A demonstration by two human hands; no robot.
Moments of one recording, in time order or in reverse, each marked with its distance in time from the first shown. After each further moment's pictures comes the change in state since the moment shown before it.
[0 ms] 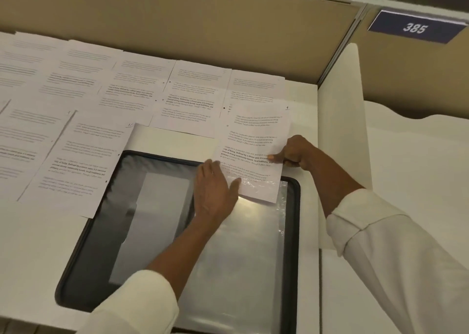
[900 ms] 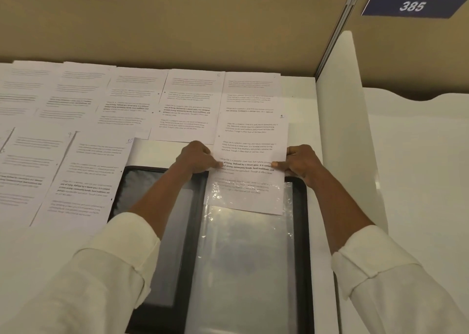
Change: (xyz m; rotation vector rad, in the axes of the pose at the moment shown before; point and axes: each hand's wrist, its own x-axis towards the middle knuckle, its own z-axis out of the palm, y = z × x) left_hand 0.134 -0.021 -0.054 -0.149 -0.486 -0.338; right_hand -0.025 0.034 0.019 0.420 0.060 -0.091
